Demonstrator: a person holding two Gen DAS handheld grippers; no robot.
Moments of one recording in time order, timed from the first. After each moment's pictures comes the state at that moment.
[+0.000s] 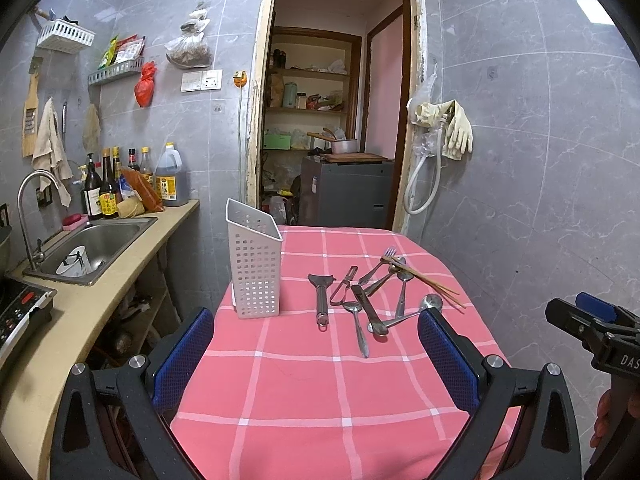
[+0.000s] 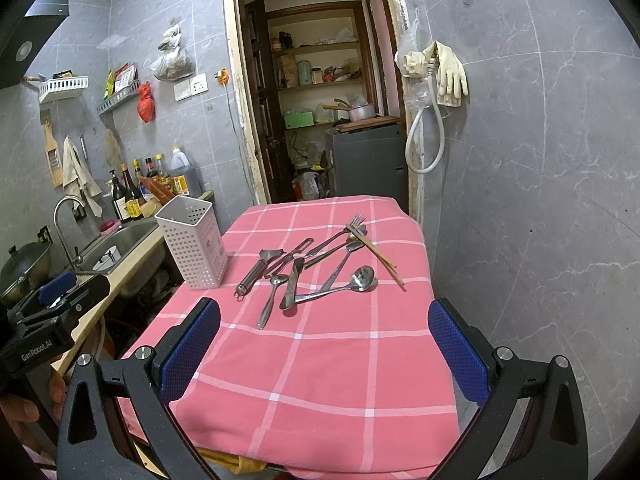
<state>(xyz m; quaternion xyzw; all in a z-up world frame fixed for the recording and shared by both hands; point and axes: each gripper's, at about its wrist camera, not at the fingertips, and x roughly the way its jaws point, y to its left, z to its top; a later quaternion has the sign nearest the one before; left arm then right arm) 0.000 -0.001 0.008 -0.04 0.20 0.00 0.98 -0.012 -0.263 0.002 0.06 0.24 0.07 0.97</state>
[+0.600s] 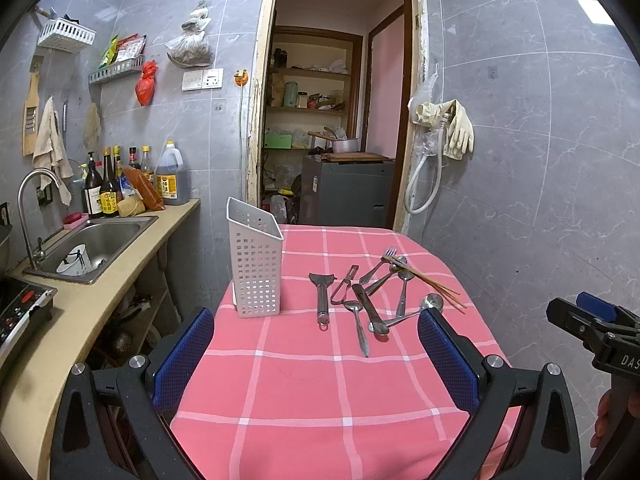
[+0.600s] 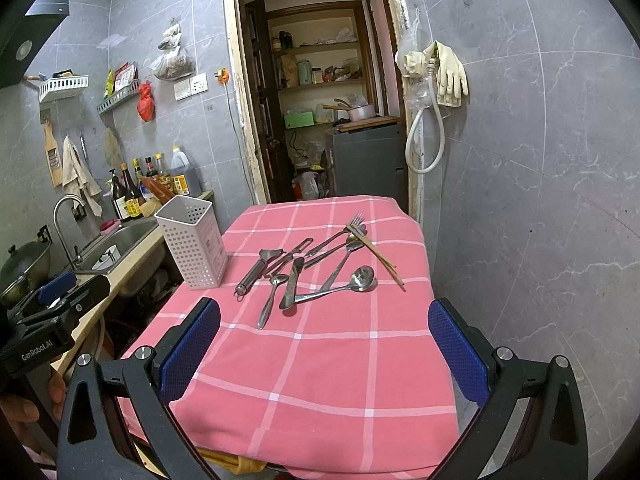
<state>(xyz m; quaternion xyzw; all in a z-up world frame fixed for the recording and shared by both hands) 0.002 -0.002 0.004 -0.04 0.20 0.00 0.98 -0.012 -0.264 0.002 0.06 0.24 0.07 0.97</state>
